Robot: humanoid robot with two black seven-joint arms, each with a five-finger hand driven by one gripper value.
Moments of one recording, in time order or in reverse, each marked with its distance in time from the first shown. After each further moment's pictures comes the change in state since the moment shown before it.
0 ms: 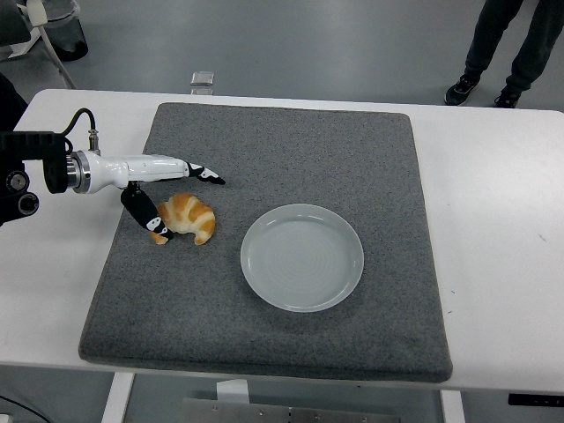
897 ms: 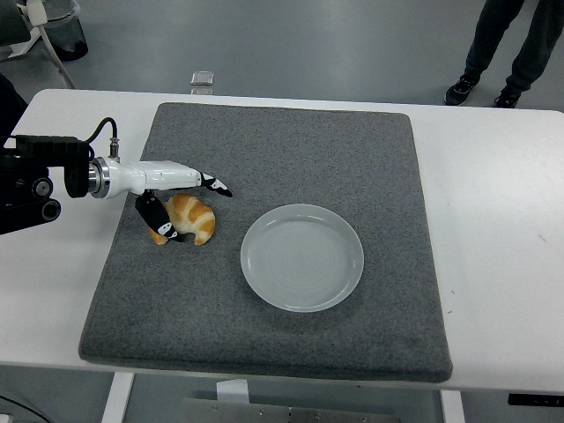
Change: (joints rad) left arm 0.014 -0.076 0.009 0.064 0.070 0.010 0.025; right arm 0.000 0.000 0.000 0.000 0.000 0.000 0.000
